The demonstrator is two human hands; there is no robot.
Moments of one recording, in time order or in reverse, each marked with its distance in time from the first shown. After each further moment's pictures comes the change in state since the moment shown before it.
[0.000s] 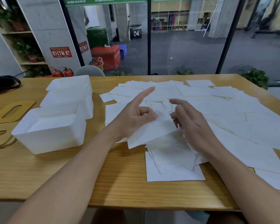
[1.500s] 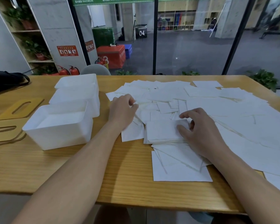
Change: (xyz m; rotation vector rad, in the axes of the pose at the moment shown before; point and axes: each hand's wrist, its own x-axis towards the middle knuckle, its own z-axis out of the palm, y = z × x) left_hand 0.019 -0.040 -0.047 0.860 0.563 -0.256; right_hand 0.003 0.033 0.002 -0.493 0.065 0.061
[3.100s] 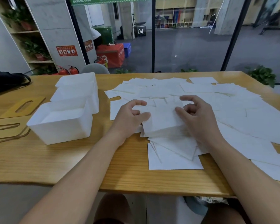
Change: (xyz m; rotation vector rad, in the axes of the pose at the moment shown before) left_hand -0.076 0.039 -0.014 -0.760 -0.265 -0.104; right_hand 0.000 -0.011 -0.016 0.500 0.112 0.009
